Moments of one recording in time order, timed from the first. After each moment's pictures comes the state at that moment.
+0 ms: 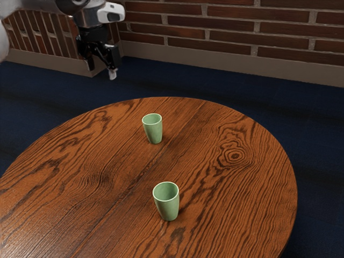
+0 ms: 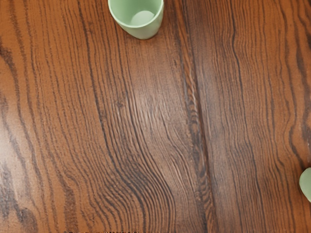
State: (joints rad) arm -0.43 0.19 0.48 -1.32 0.00 1.52 0.21
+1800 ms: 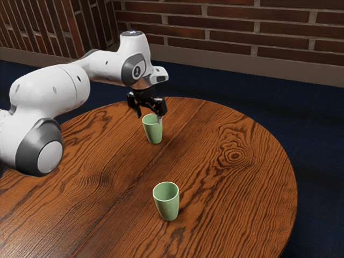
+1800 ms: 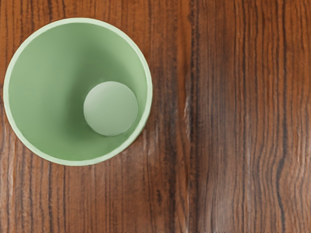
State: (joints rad) arm -0.13 0.76 0.21 -1.11 -0.14 1.90 0.05
